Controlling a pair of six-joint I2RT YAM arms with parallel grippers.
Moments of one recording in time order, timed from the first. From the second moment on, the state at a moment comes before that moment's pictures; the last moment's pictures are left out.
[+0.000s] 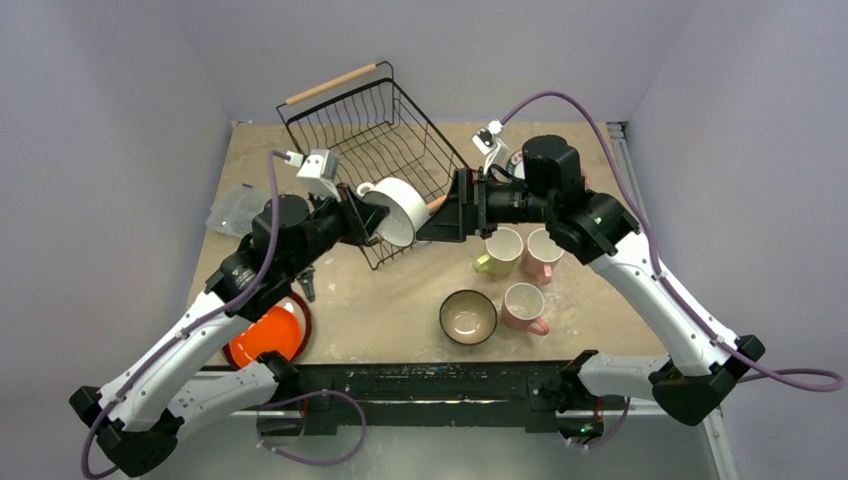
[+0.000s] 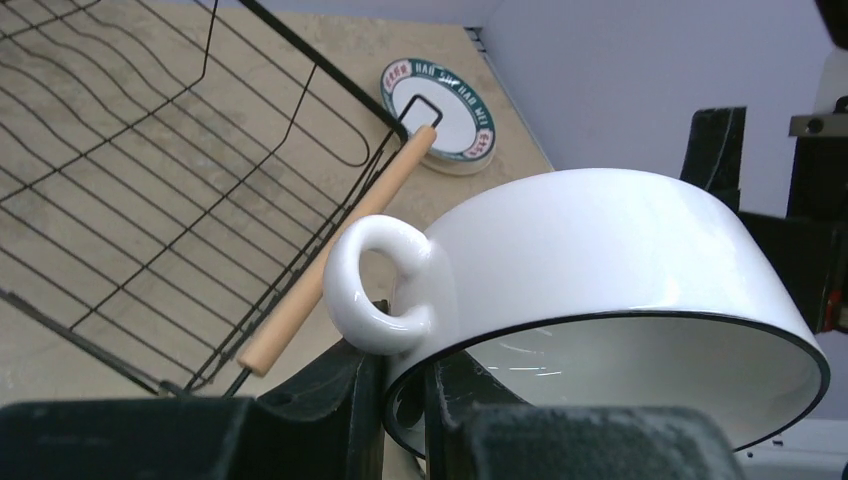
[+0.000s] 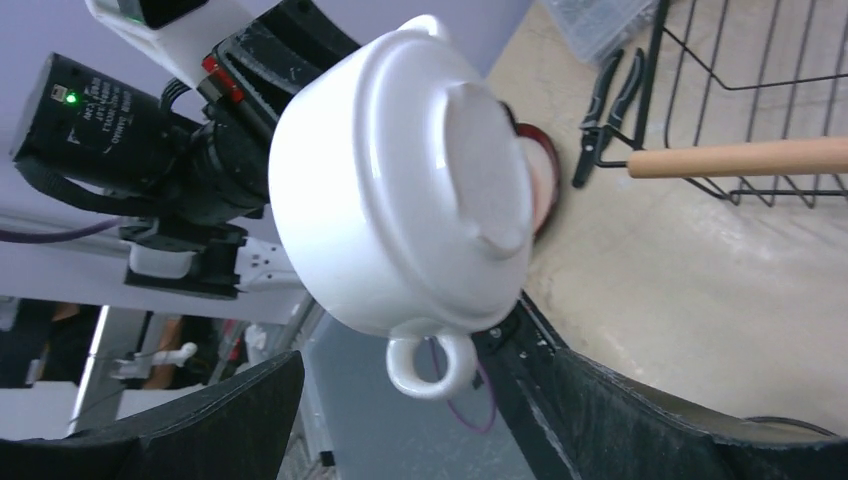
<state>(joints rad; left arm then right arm) -0.71 0.86 1.04 -0.38 -0.09 -0.55 0.66 1.22 1.47 -0.65 -0.60 0.66</state>
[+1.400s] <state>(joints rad) -0.67 0.99 1.16 -0.10 -0.05 -0.52 0.54 1.26 1.38 -0.22 -0.83 1.15</state>
